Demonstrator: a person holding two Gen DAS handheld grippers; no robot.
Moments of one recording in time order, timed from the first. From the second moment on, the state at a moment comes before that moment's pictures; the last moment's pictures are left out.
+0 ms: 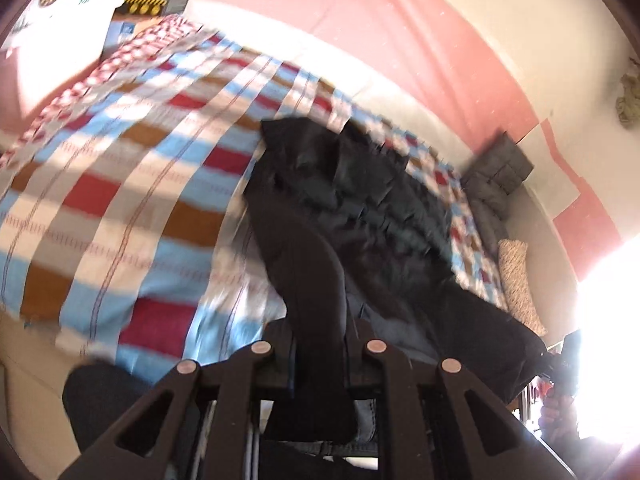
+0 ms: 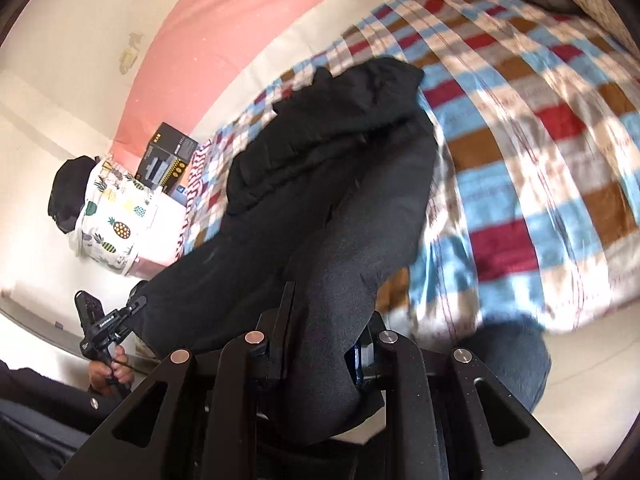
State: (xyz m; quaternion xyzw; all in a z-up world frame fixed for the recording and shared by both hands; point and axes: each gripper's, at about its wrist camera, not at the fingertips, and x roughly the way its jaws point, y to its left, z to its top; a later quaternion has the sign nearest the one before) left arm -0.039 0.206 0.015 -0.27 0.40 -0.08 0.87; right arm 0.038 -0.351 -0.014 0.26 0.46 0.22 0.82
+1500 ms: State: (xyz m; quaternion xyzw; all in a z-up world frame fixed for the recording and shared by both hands) left arm 0.437 0.215 -0.086 -0.29 0.46 0.02 0.84; right arm 0.498 -0.330 -0.098 0.35 0.50 0.10 0.79
